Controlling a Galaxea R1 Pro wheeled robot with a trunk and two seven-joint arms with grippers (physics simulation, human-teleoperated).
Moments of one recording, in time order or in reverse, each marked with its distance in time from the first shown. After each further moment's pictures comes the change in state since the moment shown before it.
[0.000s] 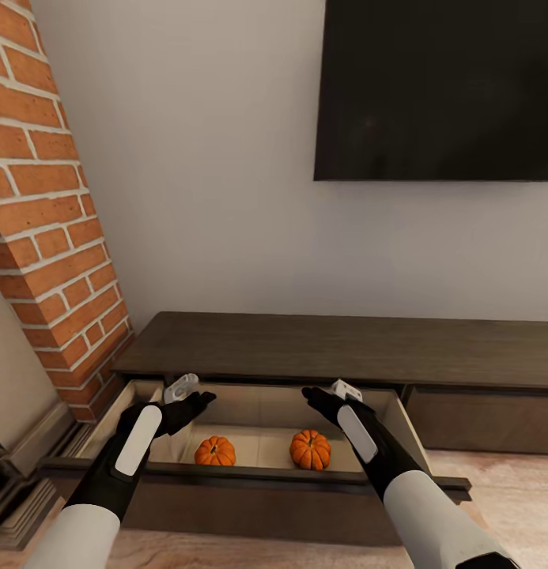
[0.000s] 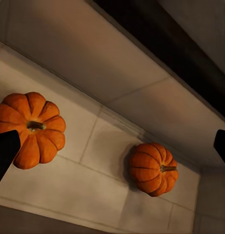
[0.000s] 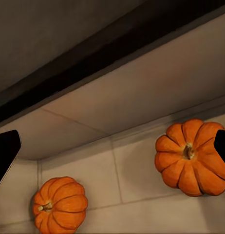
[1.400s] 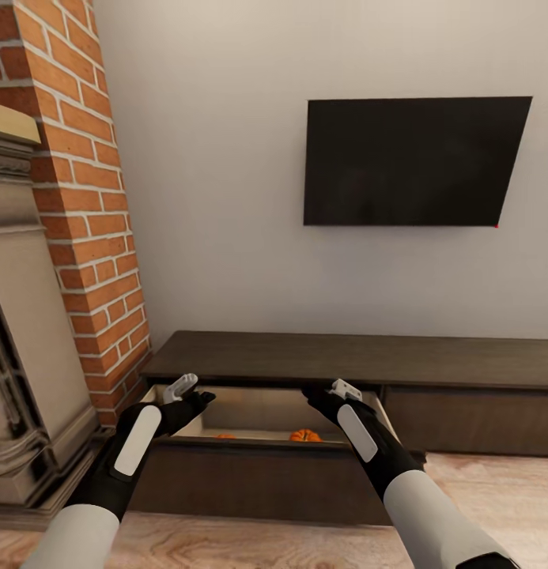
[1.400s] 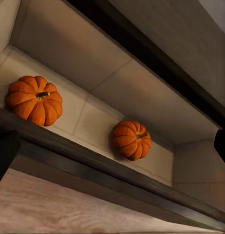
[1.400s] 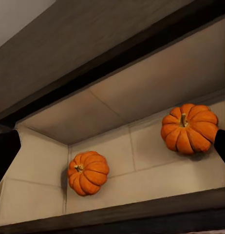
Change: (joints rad) left arm 0.000 0.003 0.000 0.001 0.001 0.000 -0.002; right arm 0.000 0.000 -0.002 -0.004 -0.001 -0.001 0.002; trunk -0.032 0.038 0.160
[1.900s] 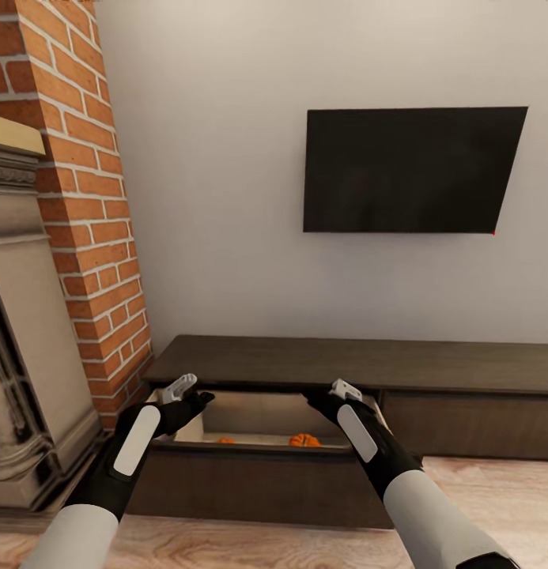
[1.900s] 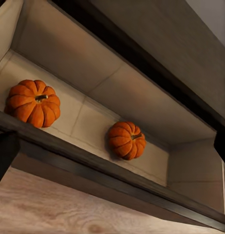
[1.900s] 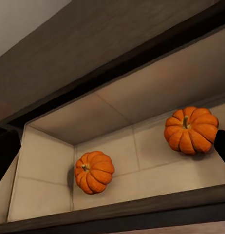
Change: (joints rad) left arm 0.000 0.003 0.001 0.000 0.000 0.001 0.000; right arm 0.000 0.000 0.001 0.000 0.000 0.001 0.001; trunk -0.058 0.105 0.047
